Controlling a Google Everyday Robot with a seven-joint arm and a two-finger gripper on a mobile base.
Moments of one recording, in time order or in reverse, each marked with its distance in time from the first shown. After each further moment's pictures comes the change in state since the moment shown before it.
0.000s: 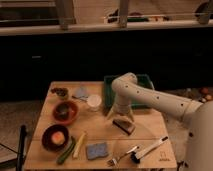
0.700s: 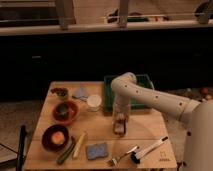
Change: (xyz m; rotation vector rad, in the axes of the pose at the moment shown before) arm 0.002 -0.001 0.001 -0.011 -0.012 0.015
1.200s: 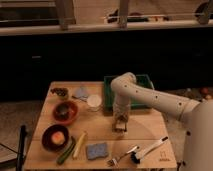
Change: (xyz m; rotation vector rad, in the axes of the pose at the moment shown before) arm 0.001 -0.001 0.001 -0.001 0.000 0.006
